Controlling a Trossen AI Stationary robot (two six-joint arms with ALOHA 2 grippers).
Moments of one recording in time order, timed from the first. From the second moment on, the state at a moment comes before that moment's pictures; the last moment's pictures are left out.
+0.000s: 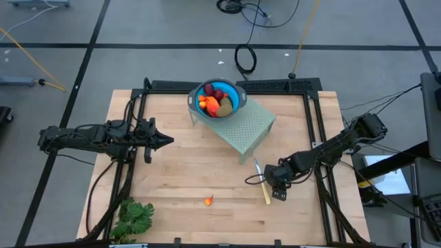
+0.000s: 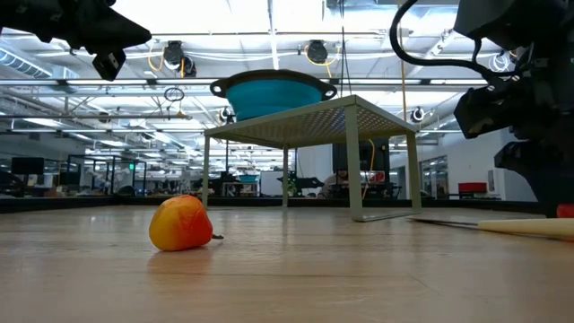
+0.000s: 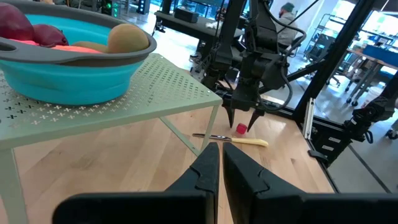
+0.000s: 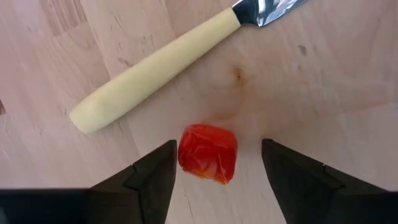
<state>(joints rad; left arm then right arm) -0.03 0.40 0.40 -0.15 -0.05 -0.30 0.40 1.45 0.68 -0.57 -0.13 0.75</state>
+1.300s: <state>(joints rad) -0.03 0.40 0.40 -0.15 -0.05 -0.30 0.40 1.43 0.68 -0.50 -0.24 0.82</state>
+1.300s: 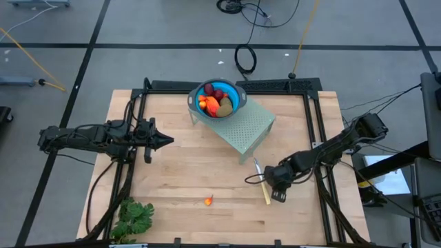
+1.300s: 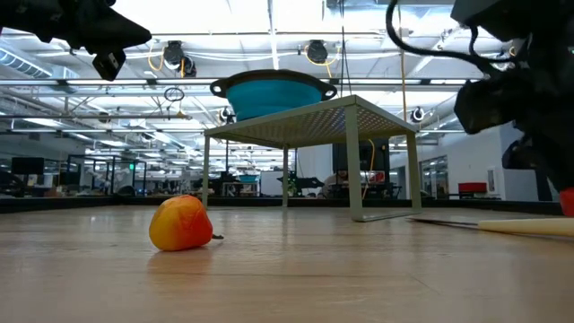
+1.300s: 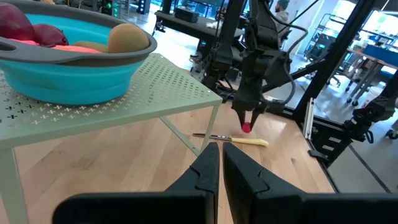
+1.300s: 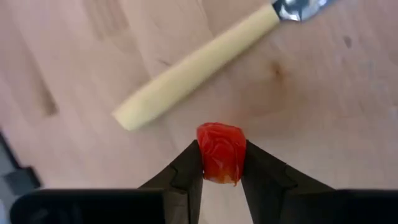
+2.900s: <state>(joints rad) -0.03 0.41 0.40 -0.16 -0.05 -0.30 0.27 1.09 0.68 0.32 0.00 1.09</state>
